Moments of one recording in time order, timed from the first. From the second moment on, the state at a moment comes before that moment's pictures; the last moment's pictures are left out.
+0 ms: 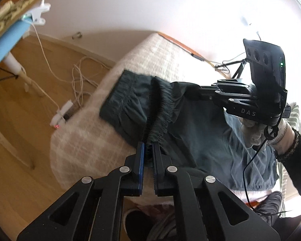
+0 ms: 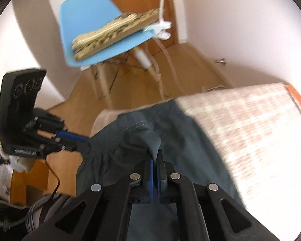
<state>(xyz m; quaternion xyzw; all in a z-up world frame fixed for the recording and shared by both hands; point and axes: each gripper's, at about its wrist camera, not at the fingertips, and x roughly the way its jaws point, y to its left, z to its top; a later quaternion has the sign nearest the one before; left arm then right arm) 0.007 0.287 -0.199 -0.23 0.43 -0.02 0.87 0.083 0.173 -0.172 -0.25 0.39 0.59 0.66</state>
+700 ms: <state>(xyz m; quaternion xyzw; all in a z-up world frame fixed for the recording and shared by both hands) 0.036 0.278 -0.219 -0.31 0.46 -0.02 0.83 0.100 0.179 -0.207 -0.29 0.42 0.53 0.68</state>
